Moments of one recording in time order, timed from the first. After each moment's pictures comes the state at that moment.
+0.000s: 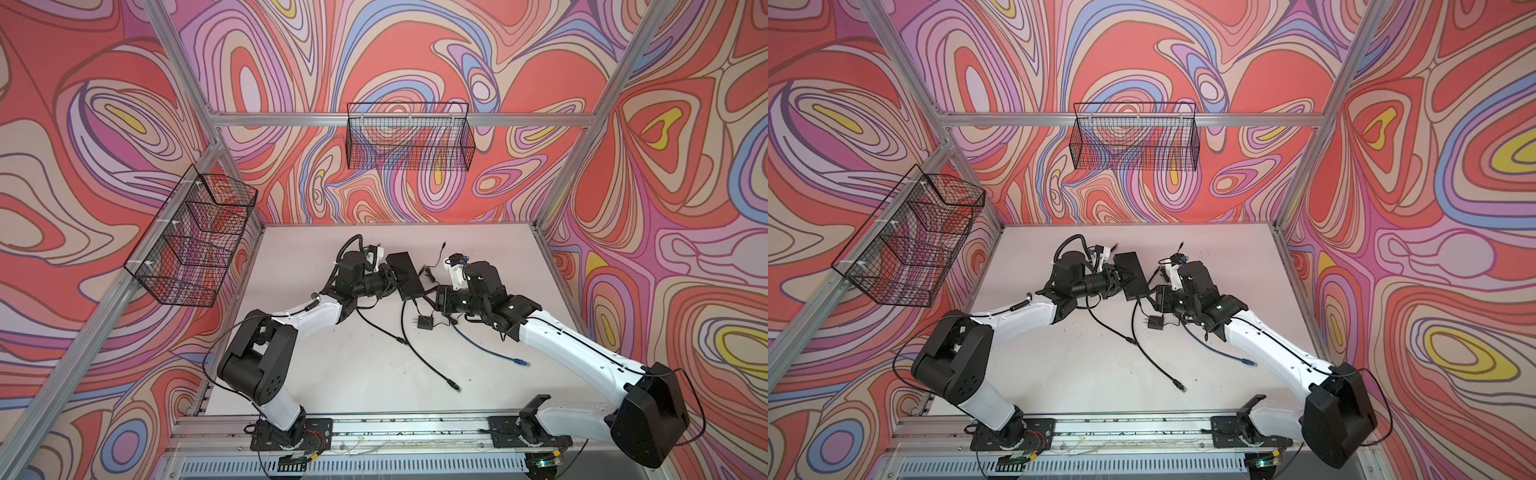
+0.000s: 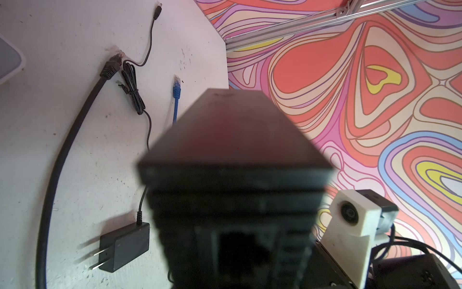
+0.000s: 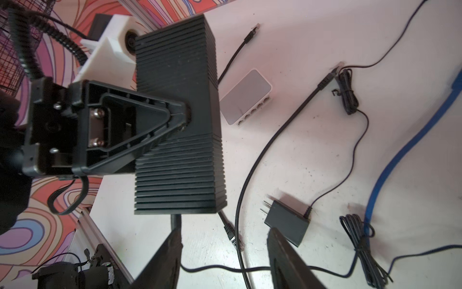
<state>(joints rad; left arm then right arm) -0.47 1.64 0.92 0.41 0.65 -1.17 0.56 1.26 0.92 -0.32 -0.18 0.55</state>
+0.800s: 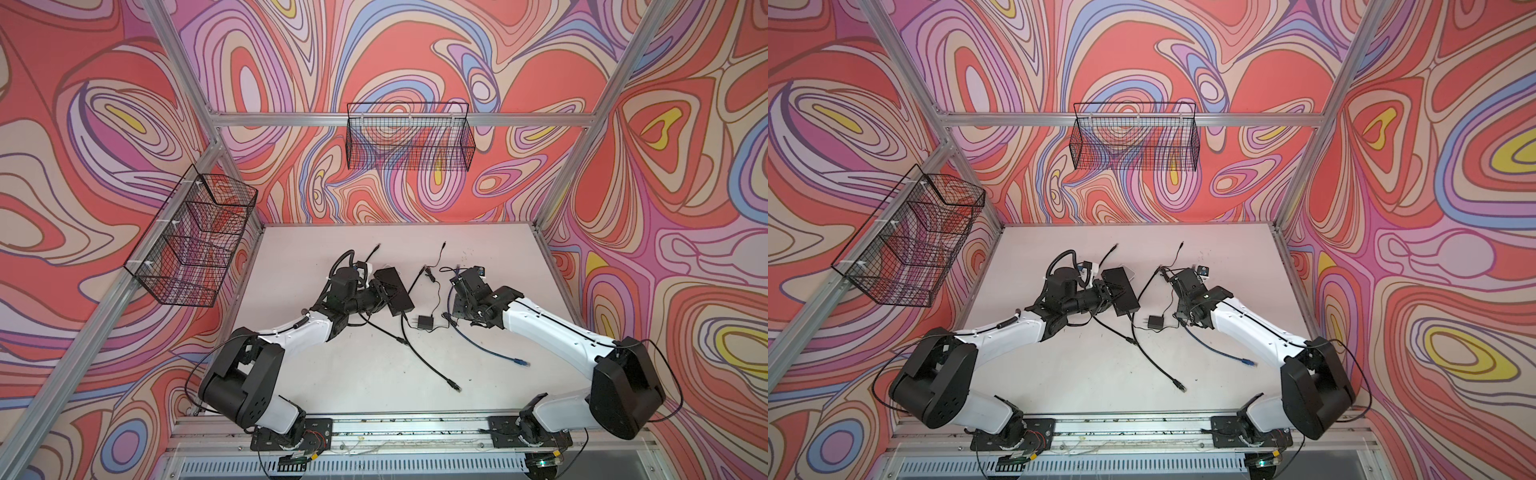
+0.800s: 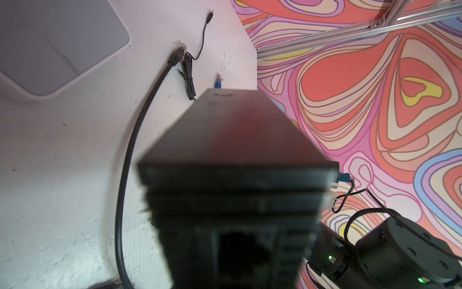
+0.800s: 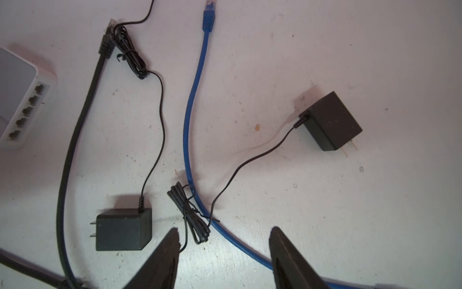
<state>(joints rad) -0.47 1.47 0.70 0.36 0.50 -1.16 0.54 1.44 0.99 -0.69 0.34 0.71</state>
